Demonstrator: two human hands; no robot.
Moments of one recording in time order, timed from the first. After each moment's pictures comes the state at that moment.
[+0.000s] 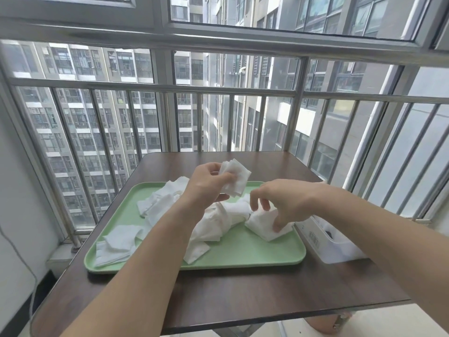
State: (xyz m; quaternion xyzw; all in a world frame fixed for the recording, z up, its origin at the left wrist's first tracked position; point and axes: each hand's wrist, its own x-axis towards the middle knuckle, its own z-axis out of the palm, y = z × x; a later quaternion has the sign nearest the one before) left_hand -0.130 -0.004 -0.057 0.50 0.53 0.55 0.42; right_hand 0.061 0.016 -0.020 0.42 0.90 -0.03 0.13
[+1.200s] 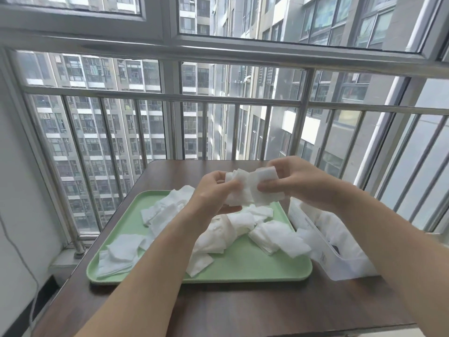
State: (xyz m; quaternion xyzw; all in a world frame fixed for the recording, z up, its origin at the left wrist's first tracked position) left_hand -0.129 -0.007 -0.055 0.48 0.47 0.56 0.48; right_hand 0.073 0.021 0.006 0.35 0.79 -0.43 -0.26
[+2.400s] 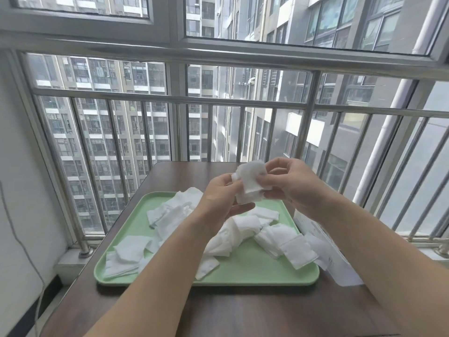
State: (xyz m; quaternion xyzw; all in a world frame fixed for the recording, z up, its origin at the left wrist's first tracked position) left_hand -0.123 -0.007 -0.055 0.46 0.42 0.58 0.53; right_hand 0.044 0.019 -0.006 0.42 0.64 -0.50 -0.41
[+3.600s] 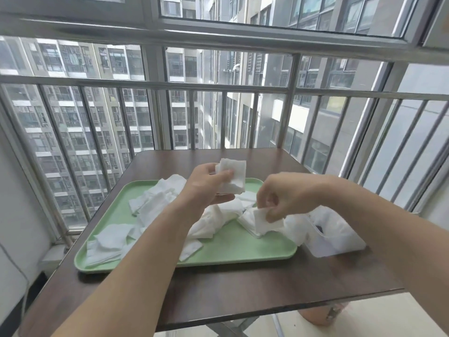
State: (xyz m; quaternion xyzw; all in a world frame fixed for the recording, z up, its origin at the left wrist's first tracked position) left_hand -0.121 -0.003 -0.063 0.48 0.49 0.54 0.49; right_hand 0.079 0.004 -0.005 0.42 0.90 -0.10 0.08
